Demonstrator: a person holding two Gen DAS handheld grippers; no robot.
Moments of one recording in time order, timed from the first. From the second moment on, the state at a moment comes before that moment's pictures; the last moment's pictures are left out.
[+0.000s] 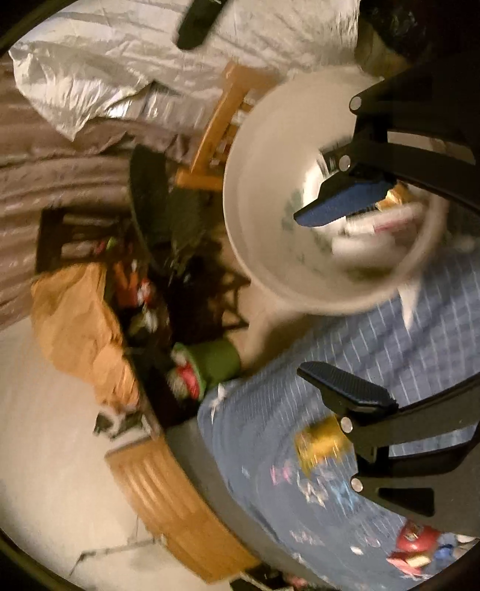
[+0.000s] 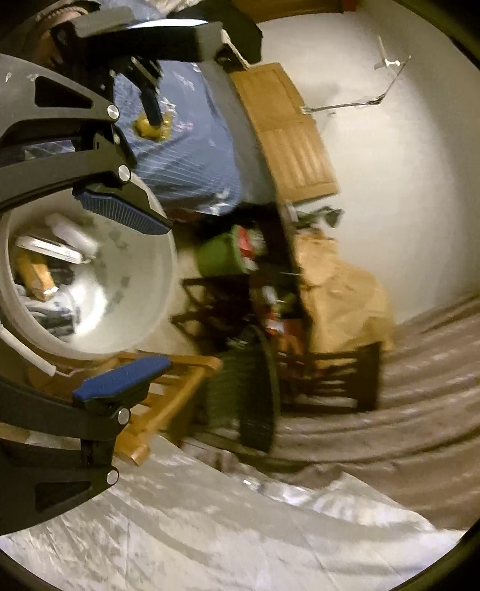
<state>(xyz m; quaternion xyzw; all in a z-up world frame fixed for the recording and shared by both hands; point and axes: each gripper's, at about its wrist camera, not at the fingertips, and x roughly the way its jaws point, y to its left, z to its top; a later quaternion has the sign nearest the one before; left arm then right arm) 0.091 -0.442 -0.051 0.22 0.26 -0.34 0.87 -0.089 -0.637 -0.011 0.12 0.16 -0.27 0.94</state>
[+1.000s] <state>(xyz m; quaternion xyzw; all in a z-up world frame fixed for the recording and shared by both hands) 0.140 -0.122 -0.049 0.12 0.28 -0.12 0.94 -0.006 -0.407 -0.036 0.05 0.15 -0.14 0.98</state>
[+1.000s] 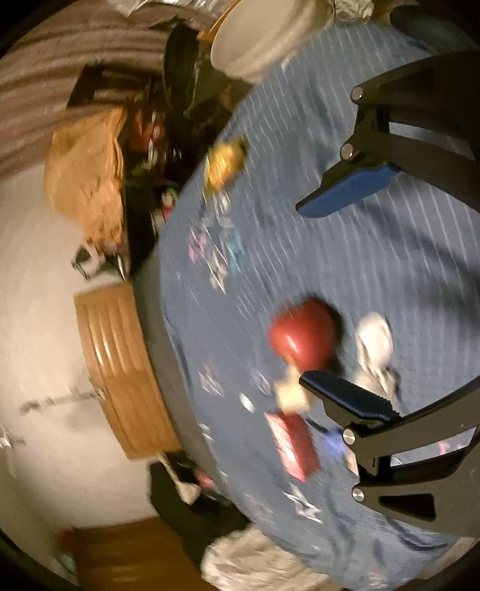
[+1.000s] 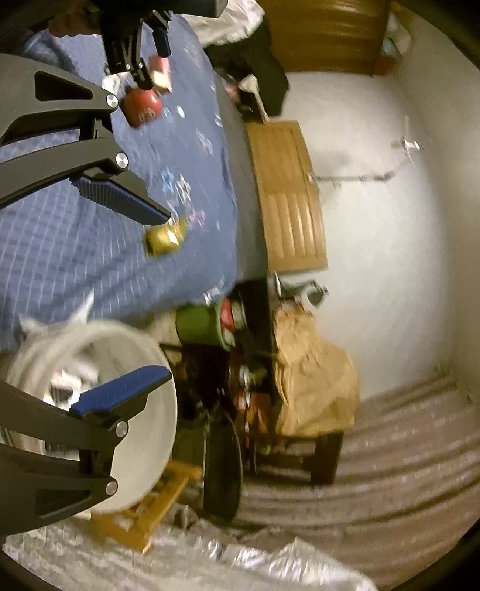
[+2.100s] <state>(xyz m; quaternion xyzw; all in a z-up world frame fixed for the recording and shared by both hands) 0.257 0.102 -0.133 -0.06 0.43 -0.14 0.89 0.287 -0.076 -0.102 -0.06 0.37 0.19 0.91</state>
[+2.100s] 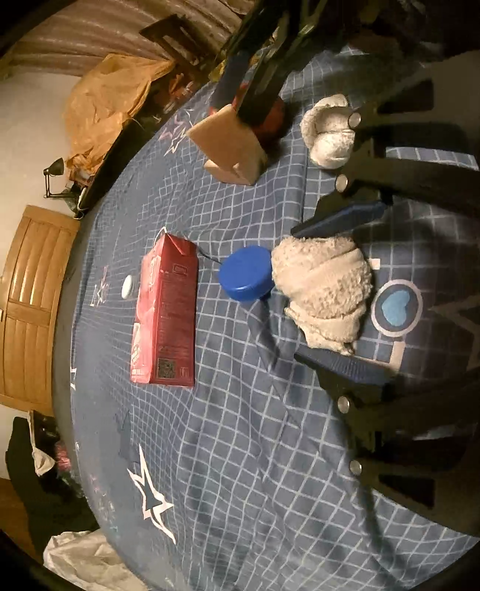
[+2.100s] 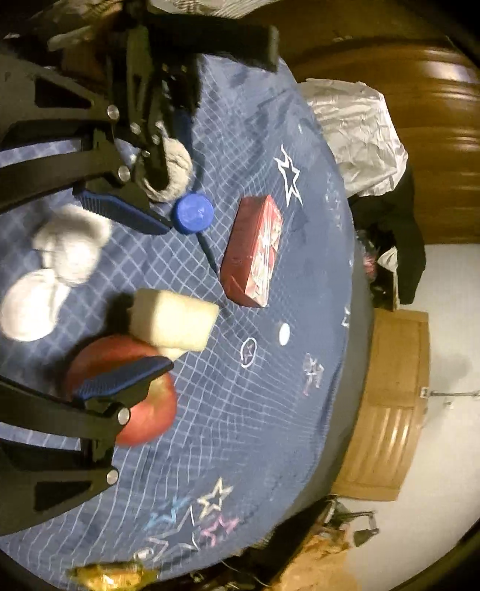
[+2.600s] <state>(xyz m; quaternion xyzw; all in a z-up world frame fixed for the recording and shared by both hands) 0.244 0.101 -0.132 -0.05 0.42 -0.13 0.90 0.155 -0.179 -0.036 0.05 0.35 0.20 0.91</state>
